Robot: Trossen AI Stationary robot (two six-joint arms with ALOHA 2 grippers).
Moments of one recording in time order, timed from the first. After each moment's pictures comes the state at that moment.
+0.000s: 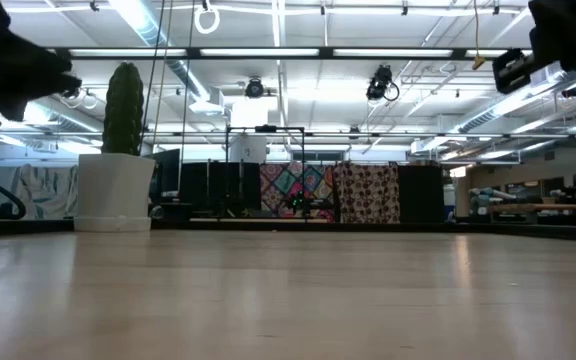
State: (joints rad) left arm -1.21 0.54 0.29 -0.91 -1.57 -1.46; right arm -0.54 0.01 0.08 0.26 -0.97 0.44
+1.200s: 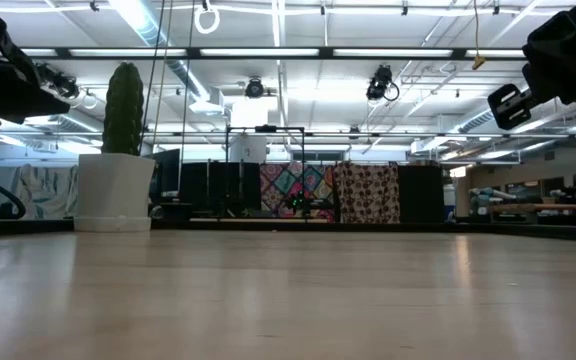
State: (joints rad) left arm -1.26 0.54 0.27 -0.94 -1.38 -1.21; right arm -0.54 0.01 0.01 0.16 -0.99 0.42
